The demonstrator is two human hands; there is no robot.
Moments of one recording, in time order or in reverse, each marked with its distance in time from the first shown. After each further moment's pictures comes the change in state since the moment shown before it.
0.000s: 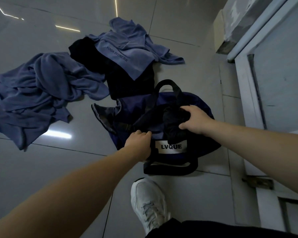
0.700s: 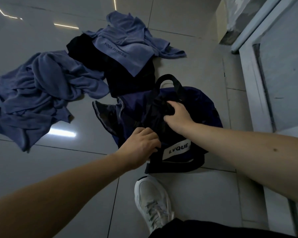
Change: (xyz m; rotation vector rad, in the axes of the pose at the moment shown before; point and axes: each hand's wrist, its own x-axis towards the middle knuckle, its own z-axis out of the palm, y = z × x) left_hand -0.036 -0.014 -0.005 0.041 0.420 0.557; right_hand 0.013 -0.032 0.056 0.232 0.129 -0.042
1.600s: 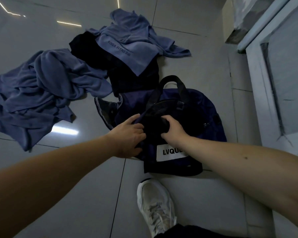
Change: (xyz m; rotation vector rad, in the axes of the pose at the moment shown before) left_hand -0.003 -0.064 -0.018 0.345 -0.305 0.101; right_hand -0.002 0.030 0.054 0.088 -0.138 0.019
